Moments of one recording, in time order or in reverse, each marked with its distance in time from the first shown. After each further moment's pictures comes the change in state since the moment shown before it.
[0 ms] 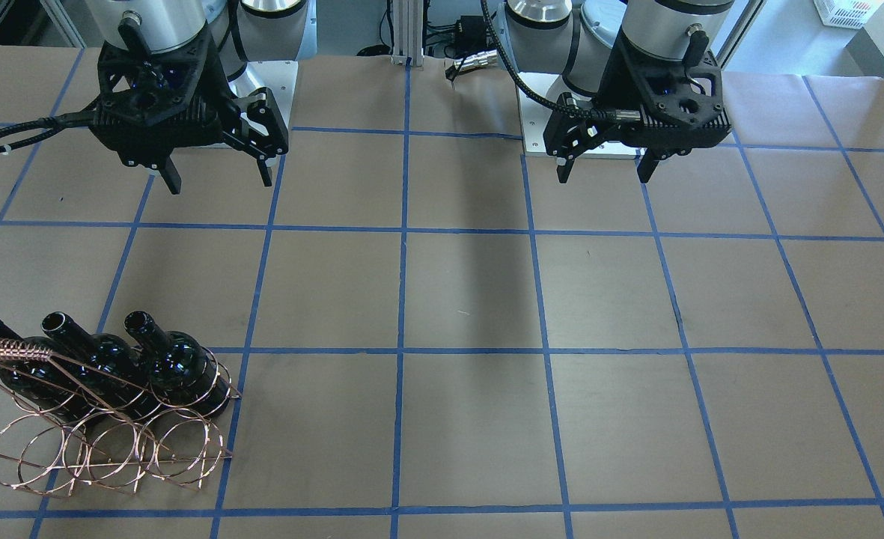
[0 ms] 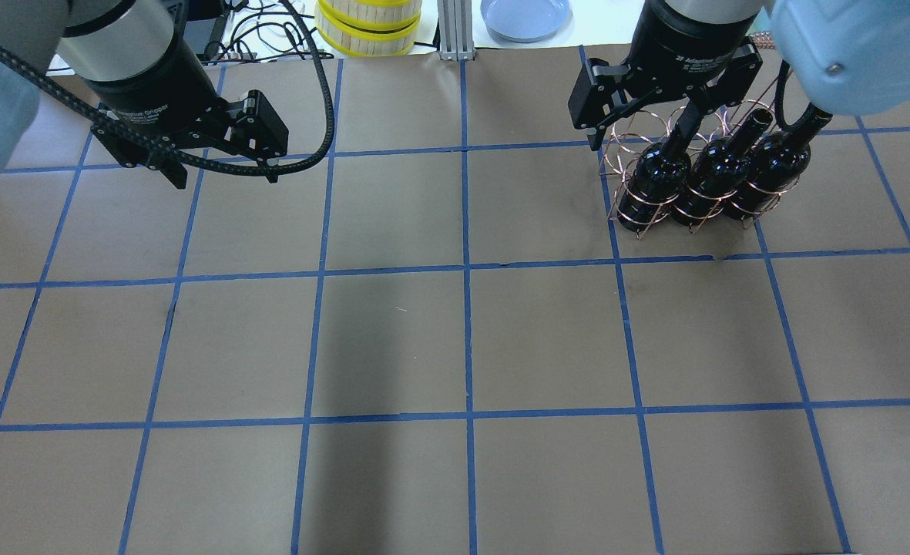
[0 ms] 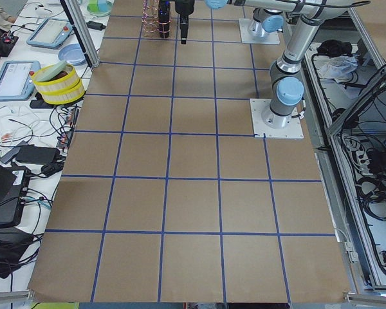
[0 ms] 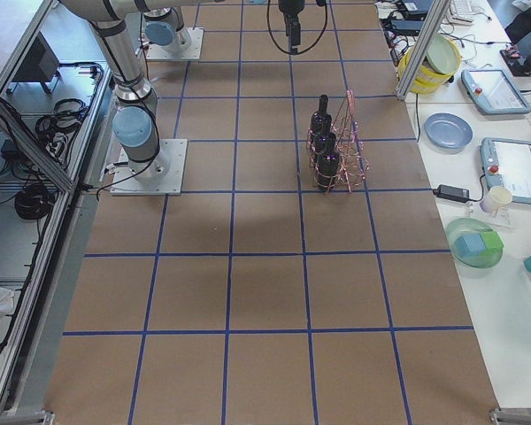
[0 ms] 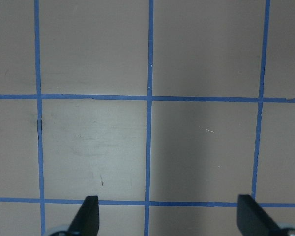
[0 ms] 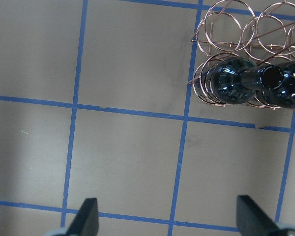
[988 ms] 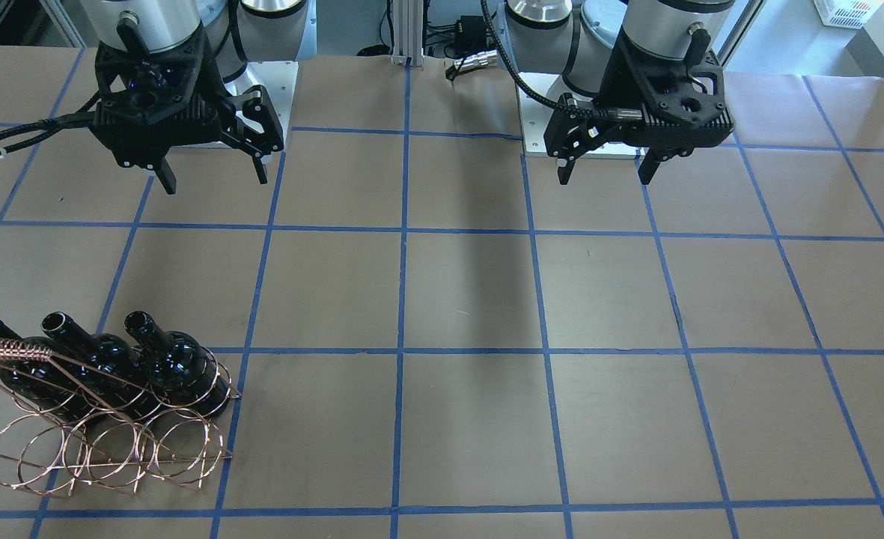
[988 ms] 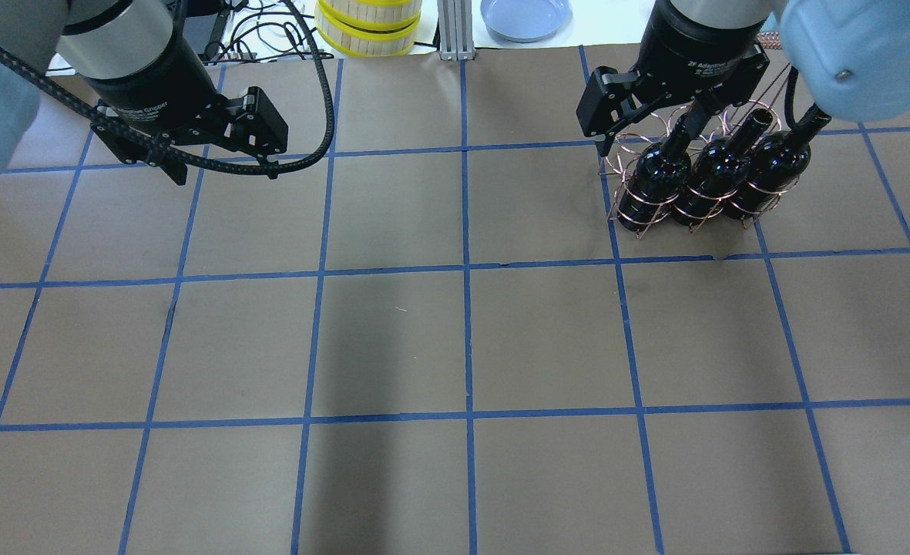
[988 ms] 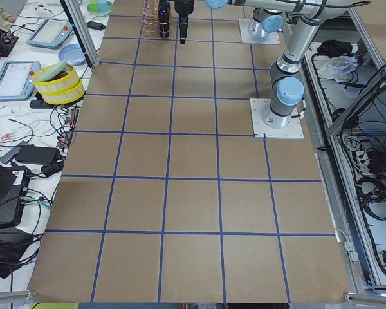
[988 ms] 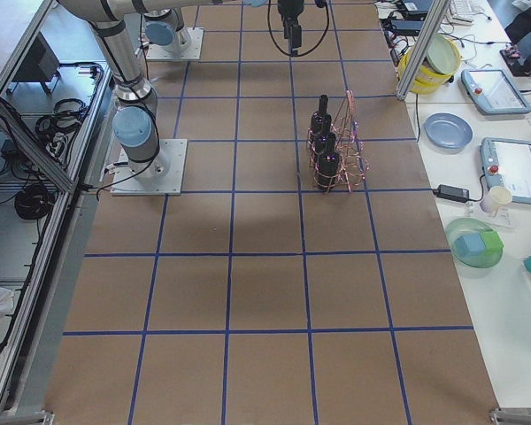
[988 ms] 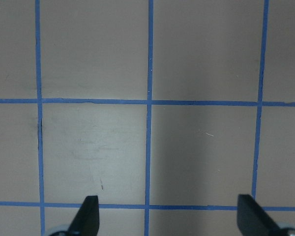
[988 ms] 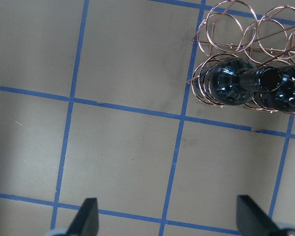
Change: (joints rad) left arm 0.001 0.000 0.000 0.014 0.000 0.002; right arm -0.006 -0.005 0.008 0.001 -0.004 -0.033
